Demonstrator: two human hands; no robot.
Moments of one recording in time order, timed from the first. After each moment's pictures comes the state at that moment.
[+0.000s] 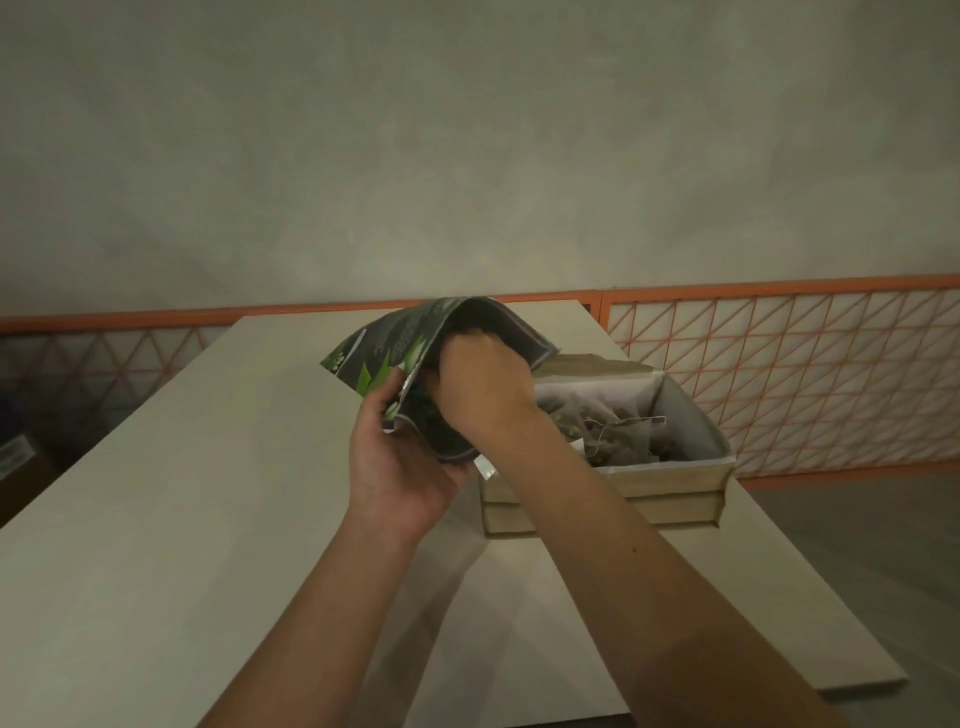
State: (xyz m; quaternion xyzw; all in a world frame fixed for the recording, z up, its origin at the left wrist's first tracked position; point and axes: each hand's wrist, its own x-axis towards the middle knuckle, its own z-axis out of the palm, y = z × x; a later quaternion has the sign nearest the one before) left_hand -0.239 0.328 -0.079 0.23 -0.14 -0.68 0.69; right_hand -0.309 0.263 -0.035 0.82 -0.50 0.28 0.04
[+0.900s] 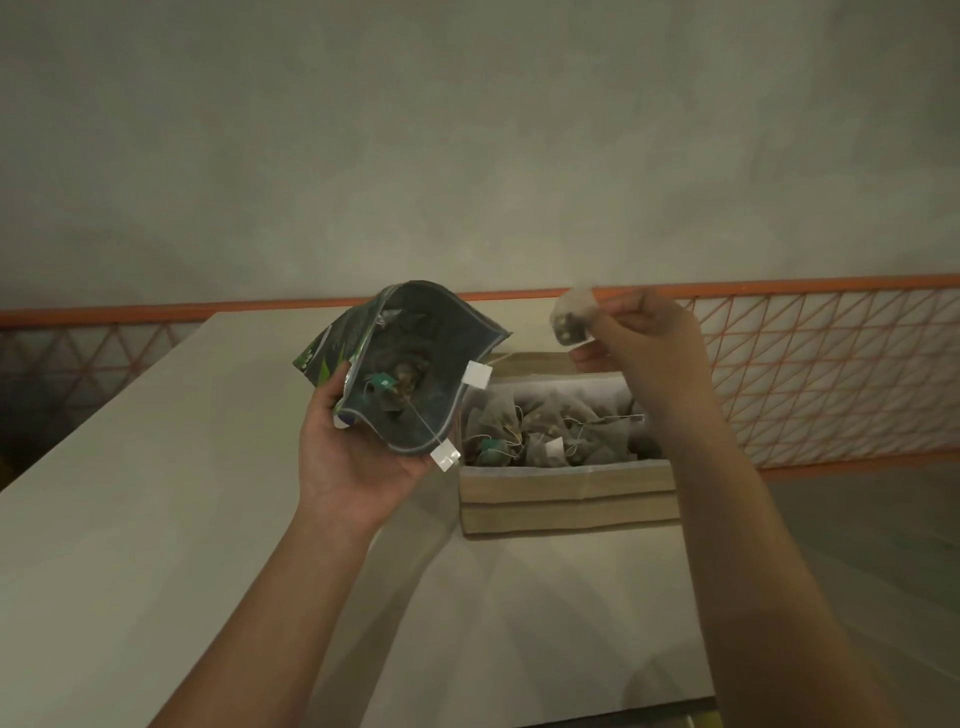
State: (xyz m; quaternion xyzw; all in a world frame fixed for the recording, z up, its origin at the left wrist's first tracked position) left_hand -0.220 0.321 -0.084 0.17 -0.14 -0.69 0.69; right_hand -0.446 0.259 -0.020 0.57 -0.42 0.60 -0.37
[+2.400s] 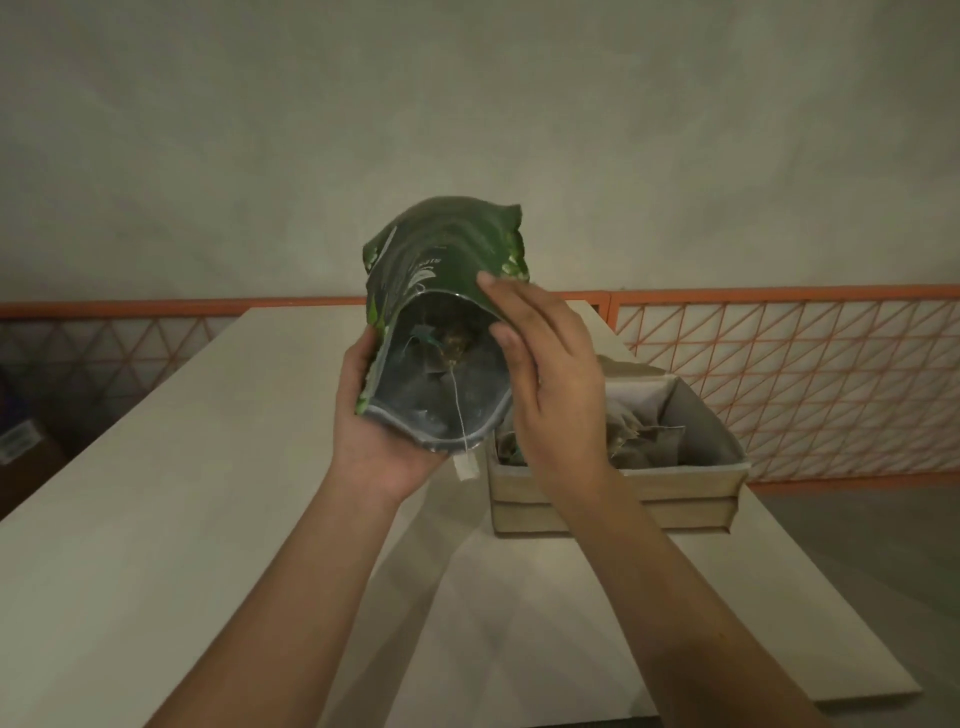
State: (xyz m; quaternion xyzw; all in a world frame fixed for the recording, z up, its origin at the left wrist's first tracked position) left_hand -0.211 0.315 -0.065 0.15 -0.20 -0.71 0.66; right_hand -0.352 0.281 -0.052 0.74 -0.26 0.62 -0.02
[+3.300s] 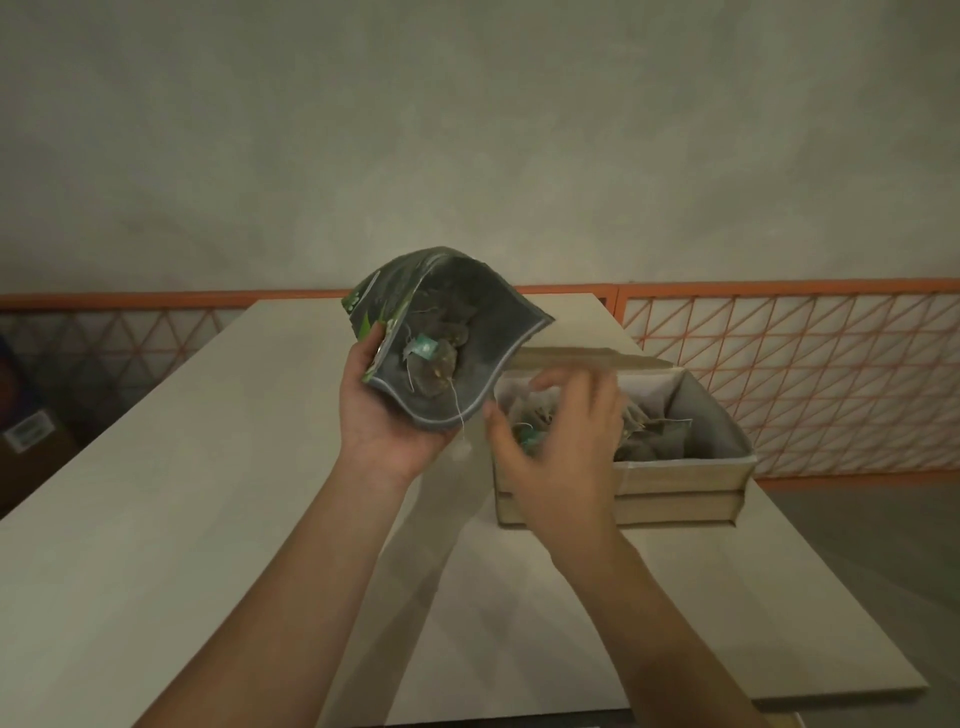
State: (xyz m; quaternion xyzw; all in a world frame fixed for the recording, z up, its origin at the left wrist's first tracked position) left_hand -0.206 0.300 -0.070 0.16 -0.18 -0.69 0.69; right_hand -0.357 0.310 -0.102 0.68 -0.46 0.57 -0.04
